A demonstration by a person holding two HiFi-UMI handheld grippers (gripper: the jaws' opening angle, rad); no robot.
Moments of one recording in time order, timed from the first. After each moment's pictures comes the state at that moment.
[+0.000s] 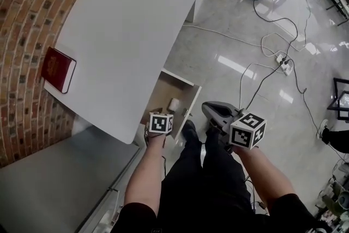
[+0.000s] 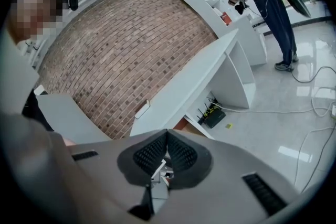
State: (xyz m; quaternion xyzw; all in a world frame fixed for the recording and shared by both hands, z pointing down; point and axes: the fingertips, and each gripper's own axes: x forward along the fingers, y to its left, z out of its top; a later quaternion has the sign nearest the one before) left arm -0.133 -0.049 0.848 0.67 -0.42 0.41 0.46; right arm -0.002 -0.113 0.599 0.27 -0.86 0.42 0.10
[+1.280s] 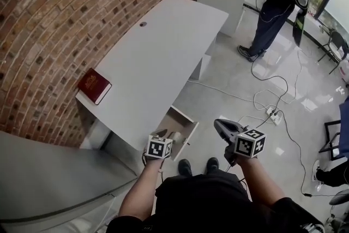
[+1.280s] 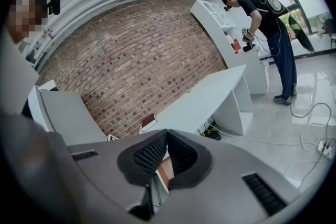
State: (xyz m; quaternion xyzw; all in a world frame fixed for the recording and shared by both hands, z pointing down) left arm -0.124 -0.064 0.625 0.75 -0.48 0.29 0.34; right arm 0.052 -0.107 0.448 0.30 -0.89 0.32 0.08
